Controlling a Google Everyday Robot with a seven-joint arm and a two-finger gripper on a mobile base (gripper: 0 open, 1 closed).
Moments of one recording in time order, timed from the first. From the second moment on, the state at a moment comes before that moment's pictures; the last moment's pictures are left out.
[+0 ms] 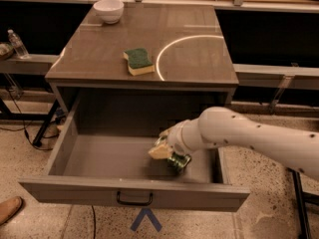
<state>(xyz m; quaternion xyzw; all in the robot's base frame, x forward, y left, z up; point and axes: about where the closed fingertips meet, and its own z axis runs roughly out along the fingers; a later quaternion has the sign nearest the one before) 0.541 -0.004 0.651 -0.47 0.80 0.19 0.32</state>
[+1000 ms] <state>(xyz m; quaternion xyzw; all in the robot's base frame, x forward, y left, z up) 0.560 -0.014 0.742 -0.48 0.77 0.15 0.39</state>
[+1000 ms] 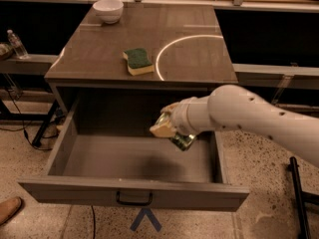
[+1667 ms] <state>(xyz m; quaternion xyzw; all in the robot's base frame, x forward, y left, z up) 0.595 -0.048 0.880 -0.47 0.75 0.09 0.46</state>
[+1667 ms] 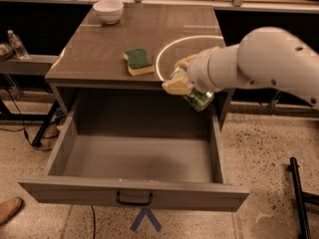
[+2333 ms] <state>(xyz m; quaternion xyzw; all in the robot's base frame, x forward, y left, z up) 0.597 -0.050 0.896 -0.47 0.74 0.08 0.47</state>
